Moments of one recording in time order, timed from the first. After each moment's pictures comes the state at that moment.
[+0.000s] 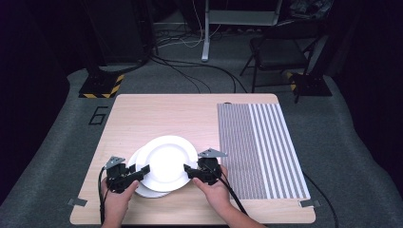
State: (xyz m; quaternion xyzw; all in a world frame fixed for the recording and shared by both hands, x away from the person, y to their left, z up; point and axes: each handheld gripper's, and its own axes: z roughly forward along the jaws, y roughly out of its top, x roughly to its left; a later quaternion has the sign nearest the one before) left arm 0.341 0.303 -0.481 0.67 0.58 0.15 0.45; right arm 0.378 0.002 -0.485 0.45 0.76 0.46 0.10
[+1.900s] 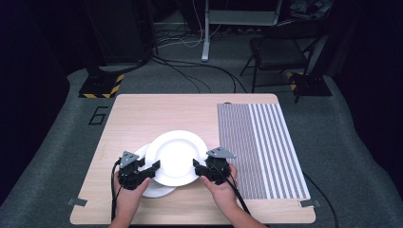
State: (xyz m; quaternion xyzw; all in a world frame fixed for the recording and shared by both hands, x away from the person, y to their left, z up) left arm 0.349 0.264 -0.467 0.69 0.53 0.20 0.45; right arm 0.371 -0.019 -0.468 0.47 0.73 0.46 0.18
